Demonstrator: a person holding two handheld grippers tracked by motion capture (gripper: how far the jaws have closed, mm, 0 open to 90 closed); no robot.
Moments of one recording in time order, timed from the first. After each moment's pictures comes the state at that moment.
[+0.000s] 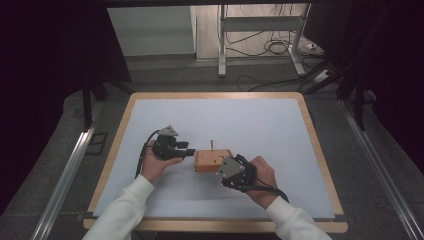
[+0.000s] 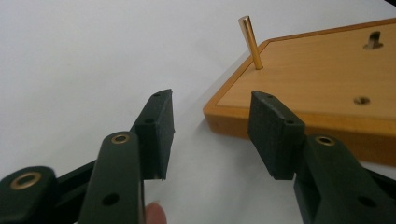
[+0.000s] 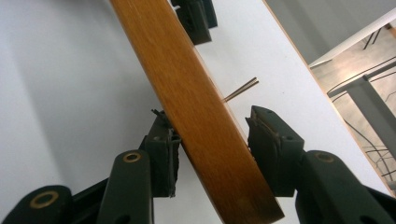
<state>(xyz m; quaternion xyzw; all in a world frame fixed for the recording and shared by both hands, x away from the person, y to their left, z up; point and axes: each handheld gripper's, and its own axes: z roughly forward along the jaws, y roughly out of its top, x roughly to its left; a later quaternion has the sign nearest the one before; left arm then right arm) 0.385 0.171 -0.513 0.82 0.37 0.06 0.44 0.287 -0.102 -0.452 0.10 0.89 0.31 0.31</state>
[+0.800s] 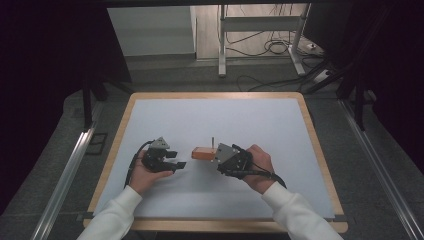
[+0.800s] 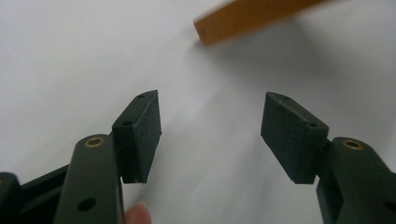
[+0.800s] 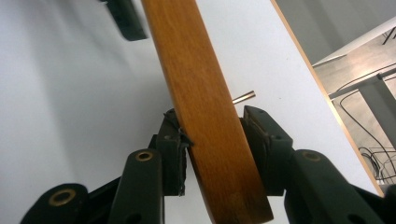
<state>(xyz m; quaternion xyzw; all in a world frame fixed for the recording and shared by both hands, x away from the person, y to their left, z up) 0.351 0.193 -0.531 0.84 0.36 0.08 0.40 0.313 -0.088 -0.430 0.09 0.91 0.28 0.29</state>
